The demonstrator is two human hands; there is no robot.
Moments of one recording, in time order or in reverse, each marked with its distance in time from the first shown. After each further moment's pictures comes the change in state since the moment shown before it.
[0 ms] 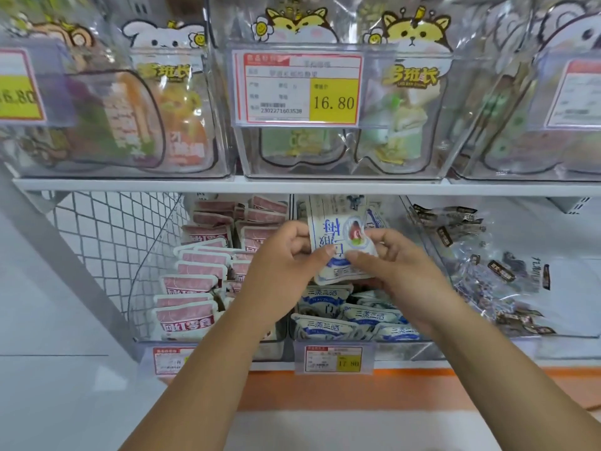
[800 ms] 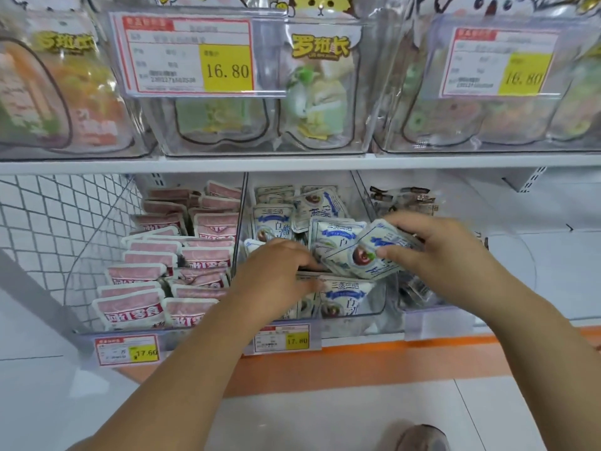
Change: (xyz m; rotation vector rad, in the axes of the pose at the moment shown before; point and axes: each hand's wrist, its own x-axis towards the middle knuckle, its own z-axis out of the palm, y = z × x) left_hand 0.005 -0.018 0.050 0.843 -0.259 0.211; right_hand -0.045 -0.035 -0.086 -0.945 0.027 -0.376
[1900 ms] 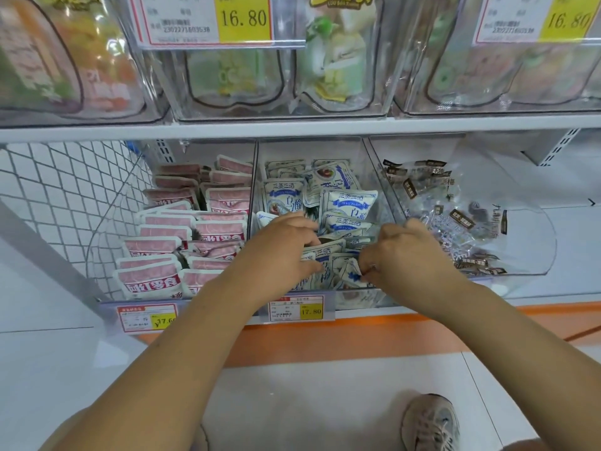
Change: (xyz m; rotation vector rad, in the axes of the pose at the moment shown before) left_hand -0.014 -0.010 -0.004 0.057 -0.039 0.094; right_hand -0.007 0.012 0.067 -0.718 -0.207 -0.128
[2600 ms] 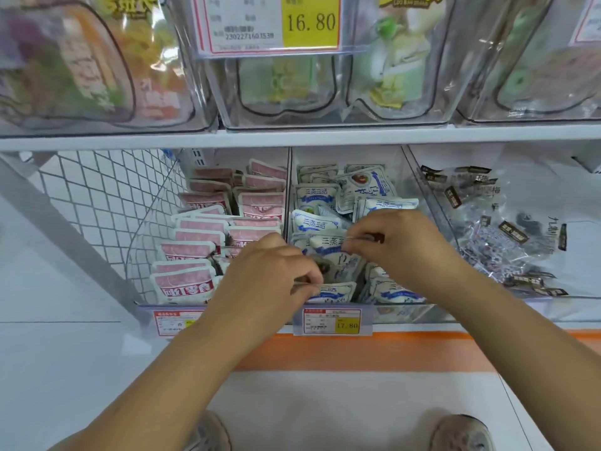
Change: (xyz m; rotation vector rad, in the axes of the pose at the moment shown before) left_hand -0.050 -0.026 -0.015 0.074 0.258 0.048; right_hand 0.049 -0.027 -0.016 0.733 0.147 0.074
